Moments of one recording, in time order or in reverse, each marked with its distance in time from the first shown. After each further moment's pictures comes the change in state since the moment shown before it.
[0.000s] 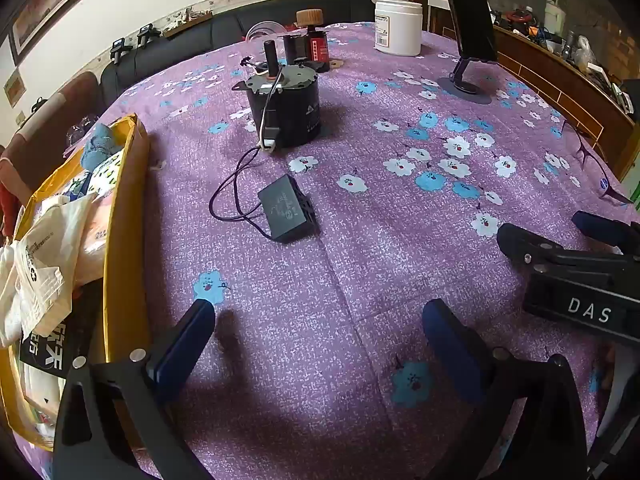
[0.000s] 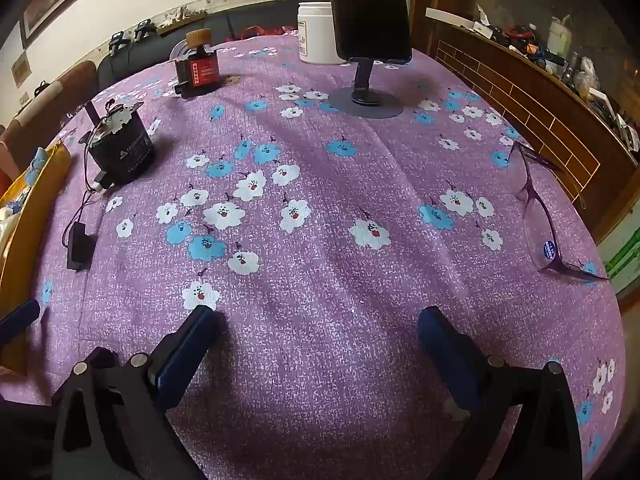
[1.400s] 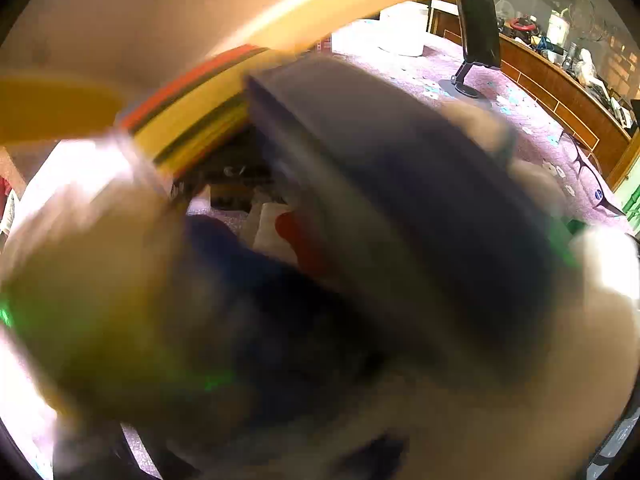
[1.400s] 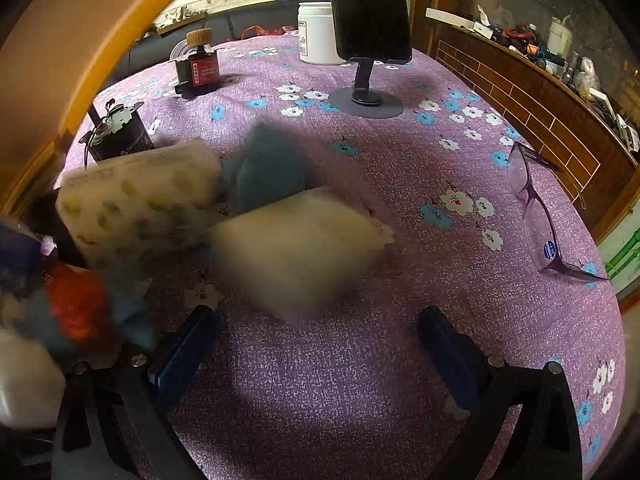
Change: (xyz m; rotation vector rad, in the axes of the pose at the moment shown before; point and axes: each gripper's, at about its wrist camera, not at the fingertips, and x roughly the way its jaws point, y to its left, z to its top) left arm 0.014 -0.010 0.003 -0.049 0.022 -0.058; right arm 0.000 0.001 0.000 -0.004 -0.002 -0.006
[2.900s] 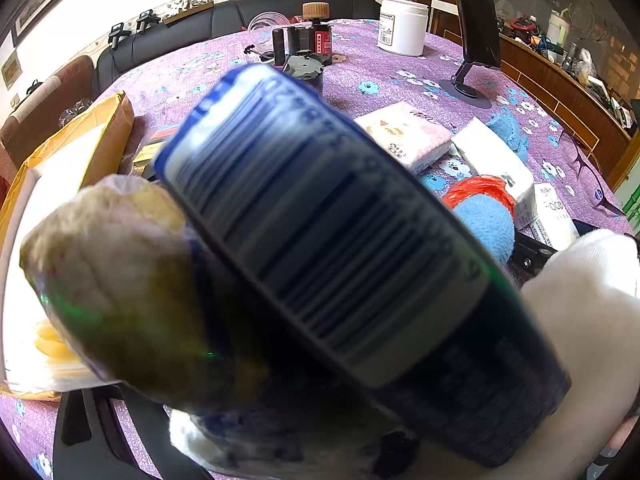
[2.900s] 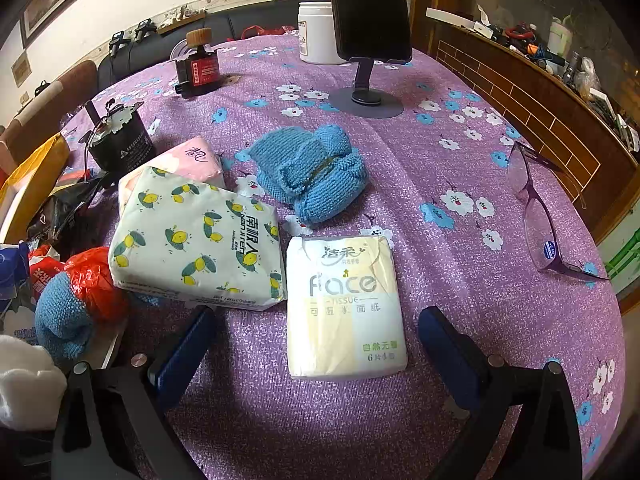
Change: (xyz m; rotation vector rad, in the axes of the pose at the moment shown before) left arm 0.001 -0.009 0.000 0.003 -0.002 0.002; right arm 0.000 0.001 0.000 -0.006 0.000 0.004
